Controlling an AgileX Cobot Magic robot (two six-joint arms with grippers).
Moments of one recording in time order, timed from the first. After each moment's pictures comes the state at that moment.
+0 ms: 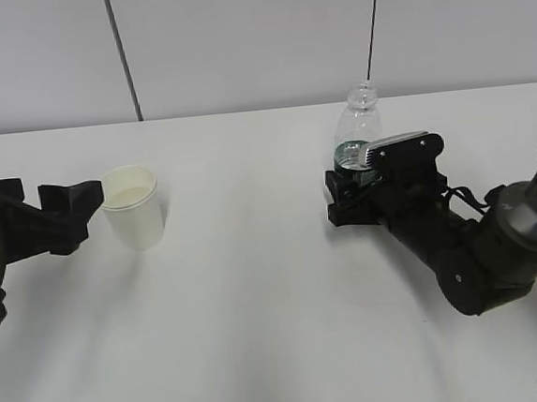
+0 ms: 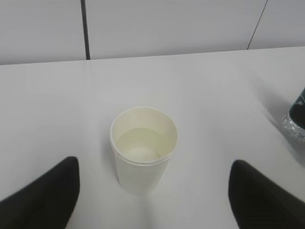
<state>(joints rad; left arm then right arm) -0.39 1.34 -0.40 -0.11 -0.50 0.00 0.32 2.27 -0.88 0.13 -1.10 -0.05</state>
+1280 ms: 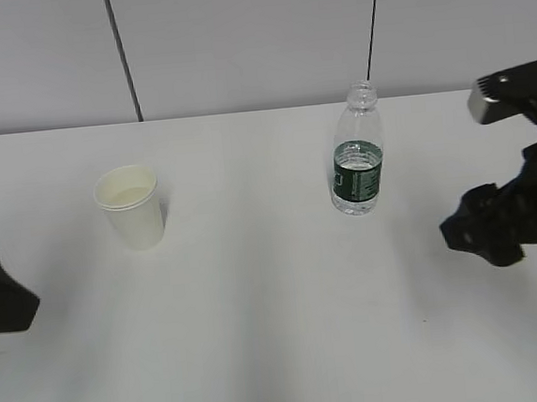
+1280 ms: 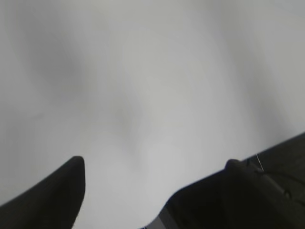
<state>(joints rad) -0.39 1.04 -0.77 -0.08 0.93 0.00 0.32 1.21 -0.70 0.00 0.50 0.01</state>
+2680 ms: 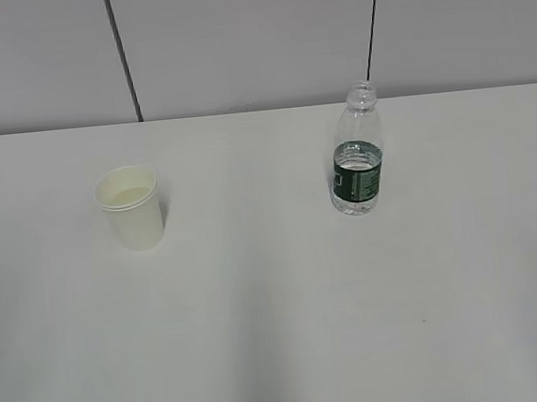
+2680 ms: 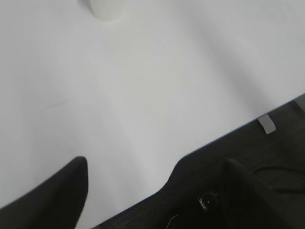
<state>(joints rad) -0.39 0.26 -0.53 -0.05 1.12 0.04 0.32 0.10 -0.51 -0.01 1.17 -0.03</state>
